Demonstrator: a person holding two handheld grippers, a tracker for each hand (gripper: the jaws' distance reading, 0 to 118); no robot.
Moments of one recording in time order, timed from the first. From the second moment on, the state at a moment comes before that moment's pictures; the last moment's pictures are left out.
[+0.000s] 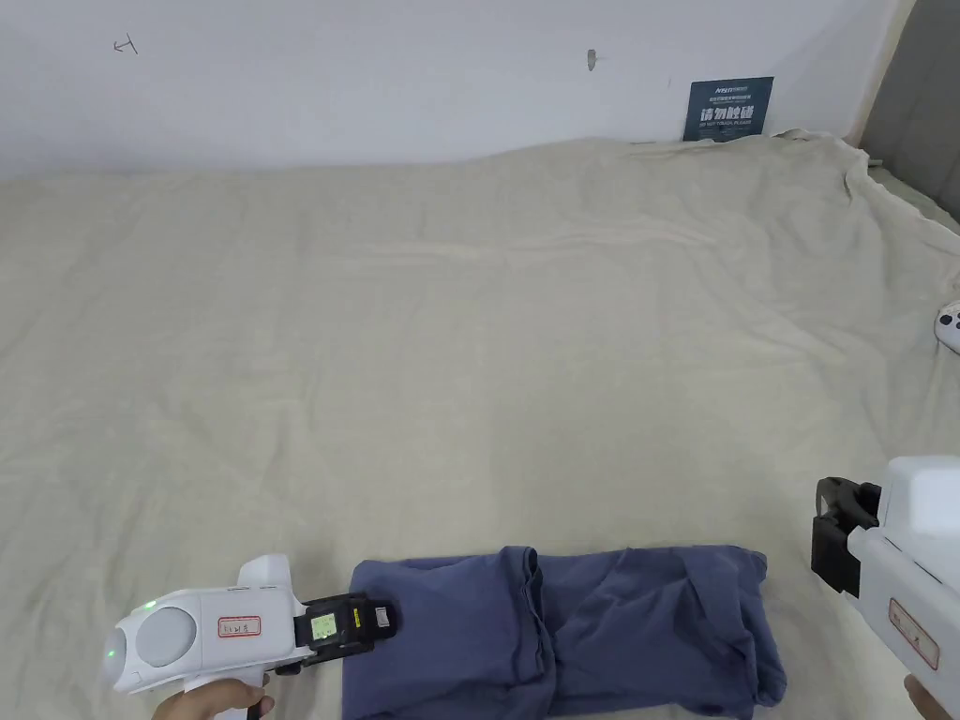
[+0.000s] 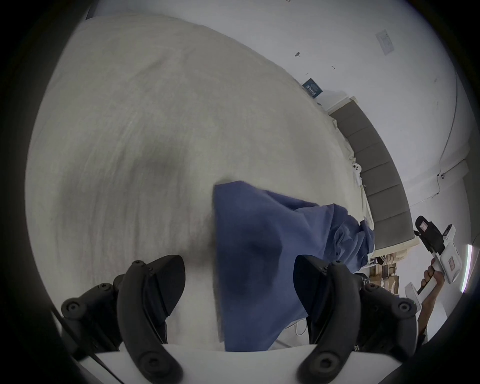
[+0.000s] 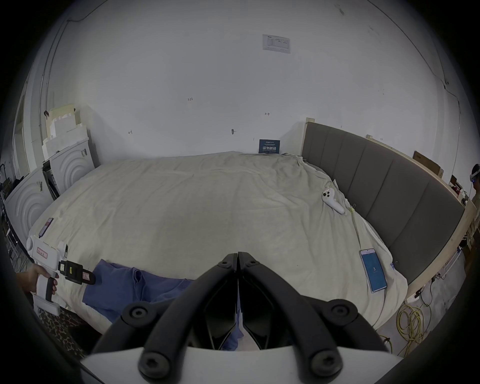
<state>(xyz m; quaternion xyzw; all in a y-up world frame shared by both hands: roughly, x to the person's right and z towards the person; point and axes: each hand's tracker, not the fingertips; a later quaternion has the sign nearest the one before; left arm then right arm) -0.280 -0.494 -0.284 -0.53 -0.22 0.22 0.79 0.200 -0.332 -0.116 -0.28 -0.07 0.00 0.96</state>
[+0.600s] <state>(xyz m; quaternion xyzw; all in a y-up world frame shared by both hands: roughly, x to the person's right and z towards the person) -0.256 -0.472 -0.281 -0.53 -0.23 0.18 0.80 0.204 -0.333 -0.119 -0.28 -0.07 0.00 0.96</state>
